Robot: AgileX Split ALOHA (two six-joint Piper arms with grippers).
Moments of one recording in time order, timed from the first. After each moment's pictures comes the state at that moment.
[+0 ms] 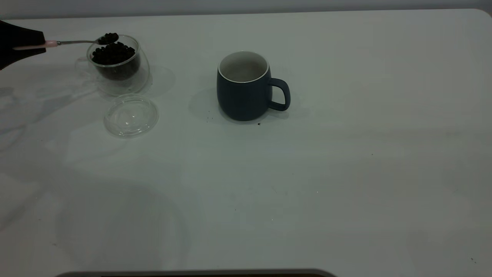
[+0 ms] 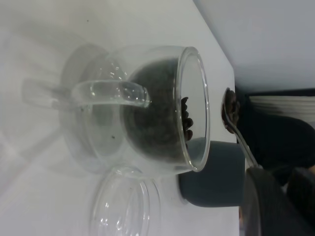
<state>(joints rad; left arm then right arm) 0.50 2.50 -1.40 -1.46 1.14 1.20 0.05 0.03 -0.47 0.00 1.12 -0.04</state>
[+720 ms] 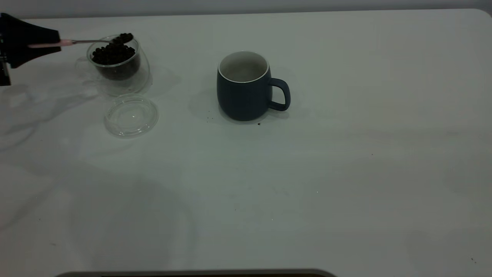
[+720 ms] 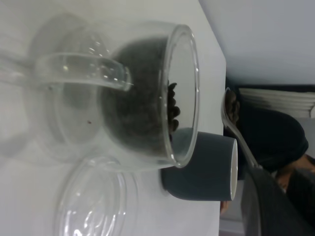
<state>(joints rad) 0.44 2.50 -1.40 -1.46 1.14 1.12 0.05 0.03 -0.47 0.00 1.12 -0.04</state>
